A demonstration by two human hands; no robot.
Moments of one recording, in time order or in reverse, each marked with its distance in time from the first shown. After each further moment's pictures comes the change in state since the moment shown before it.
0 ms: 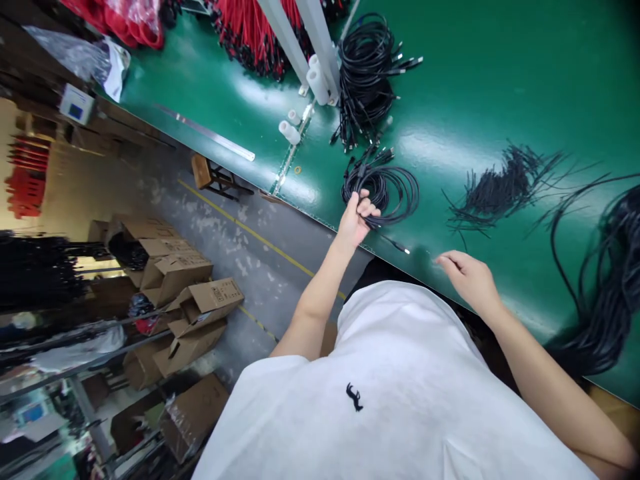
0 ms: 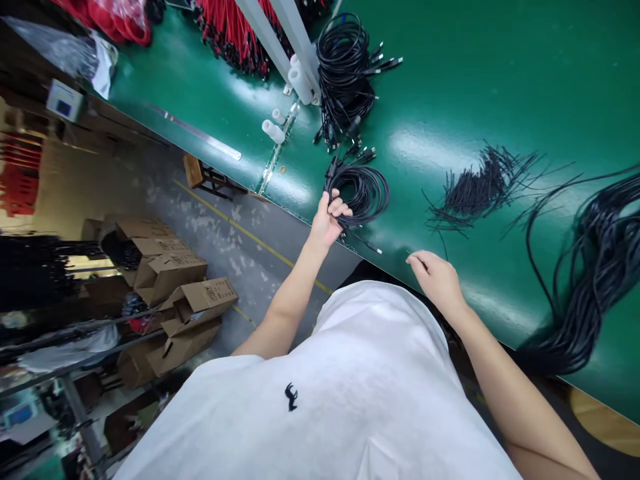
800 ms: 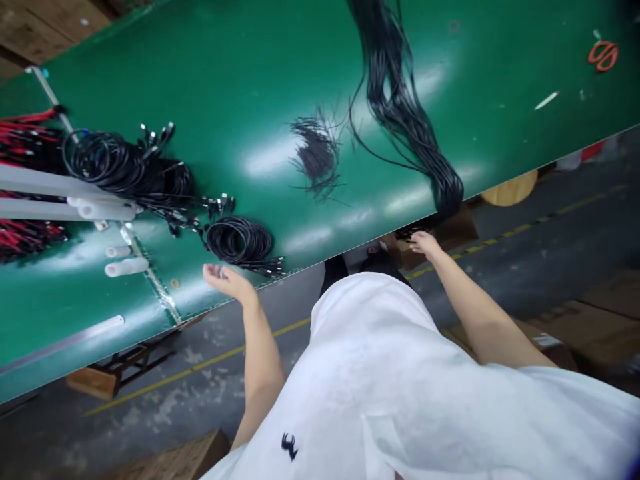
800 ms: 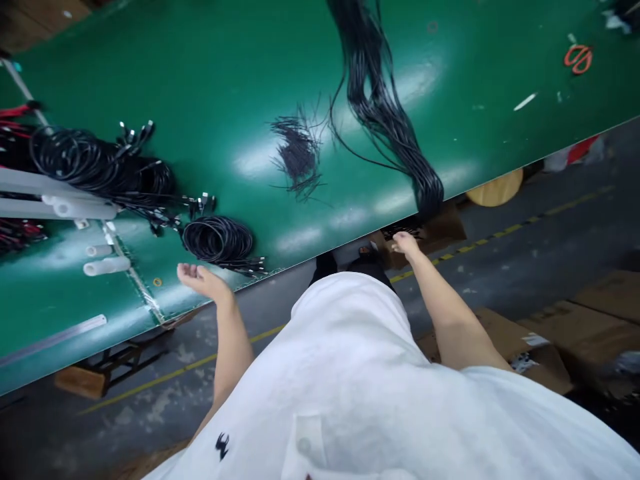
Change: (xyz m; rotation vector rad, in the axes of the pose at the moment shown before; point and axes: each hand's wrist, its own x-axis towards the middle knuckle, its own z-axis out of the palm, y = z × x) left_hand 0.082 0.026 -0.094 1.343 0.200 0.701; right_hand -0.152 0.149 0.098 0.215 0.228 1.184
